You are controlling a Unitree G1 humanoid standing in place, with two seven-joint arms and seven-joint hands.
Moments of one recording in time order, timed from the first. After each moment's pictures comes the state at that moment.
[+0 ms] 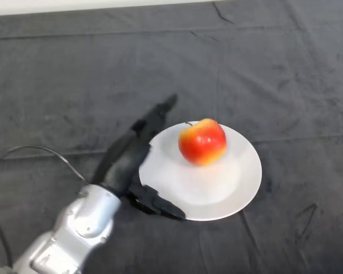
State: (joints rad) left arm -0.33 0.47 -0.33 0.14 0.04 -0.13 0.21; right arm -0.76 -0.76 2.40 1.60 -1.79 0.23 0.45
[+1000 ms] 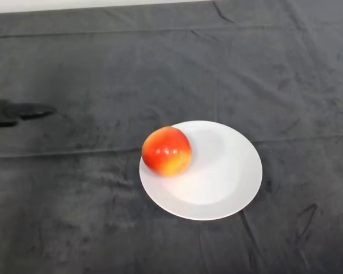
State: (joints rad) left arm -0.31 0.62 0.18 0.14 -0.02 -0.24 0.33; right arm -0.76 -0.76 2.40 1.60 -1.79 0.23 0.45
